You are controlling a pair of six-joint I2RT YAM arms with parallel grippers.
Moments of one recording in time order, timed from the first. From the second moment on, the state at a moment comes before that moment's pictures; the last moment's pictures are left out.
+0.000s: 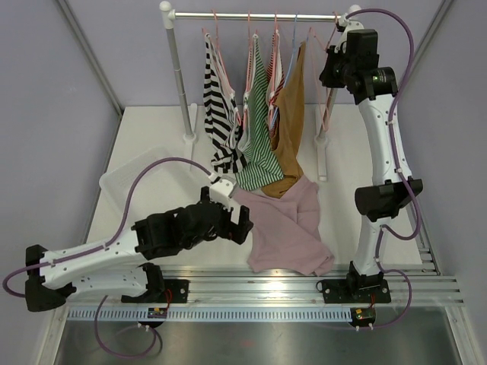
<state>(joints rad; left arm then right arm) -1.22 0.93 0.90 -0.53 -0.41 -0.50 0.18 2.04 2.55 -0.95 -0.03 0.16</state>
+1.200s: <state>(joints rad) -1.30 2.06 1.38 -0.21 -0.32 -0.52 0.18 0.75 1.52 -0.89 -0.34 0.24</state>
